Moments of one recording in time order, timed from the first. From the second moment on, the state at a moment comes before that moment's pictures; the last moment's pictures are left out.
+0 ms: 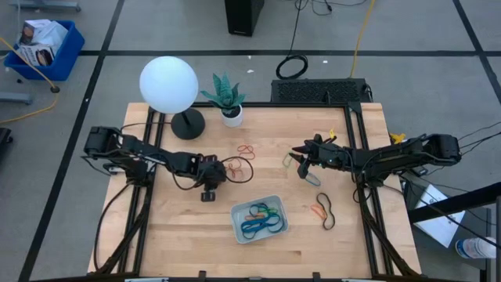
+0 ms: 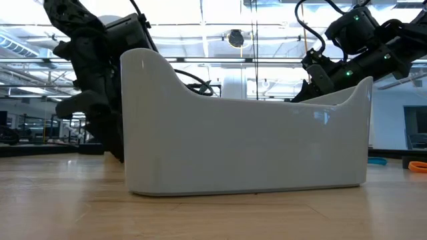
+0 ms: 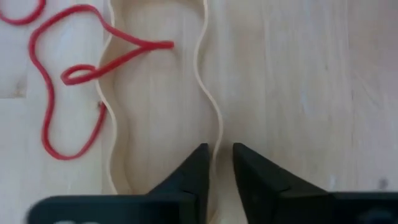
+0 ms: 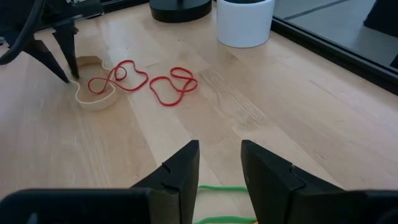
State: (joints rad) left arm -0.04 1.55 0.67 -0.26 -0.03 -0.01; right arm -0.13 1.14 0.26 0.42 0.29 0.25
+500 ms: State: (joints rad) left arm -0.04 1.55 0.67 -0.23 -0.05 -0.01; right arm -0.13 1.14 0.26 0.41 0.29 0.25
